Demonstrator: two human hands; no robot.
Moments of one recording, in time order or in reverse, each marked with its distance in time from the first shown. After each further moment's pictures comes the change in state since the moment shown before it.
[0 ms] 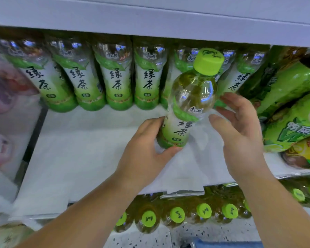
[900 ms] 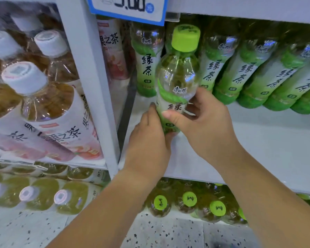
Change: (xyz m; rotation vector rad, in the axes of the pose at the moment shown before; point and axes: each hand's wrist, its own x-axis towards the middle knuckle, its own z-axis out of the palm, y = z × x) left_hand -0.056 -0.026 -0.129 0.385 0.196 -0.309; right_hand -0.059 -0.051 0.192 0.032 -0.454 -0.129
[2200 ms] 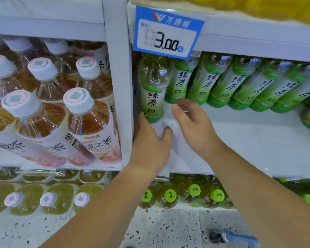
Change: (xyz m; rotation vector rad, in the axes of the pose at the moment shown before) left_hand 0.006 -0.013 -0.028 -0.391 -0.026 -0.226; right_hand 0.004 -0.012 0.028 -0.089 0.049 0.299
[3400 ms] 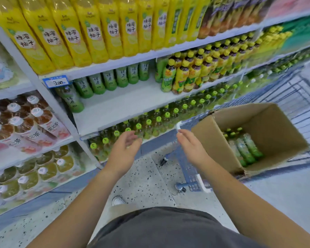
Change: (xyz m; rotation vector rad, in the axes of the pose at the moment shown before) left_hand -0.322 0.166 -0.061 -0.053 -0.676 0.020; right_hand -0.421 -0.091 -0.255 0.075 0.274 0.502
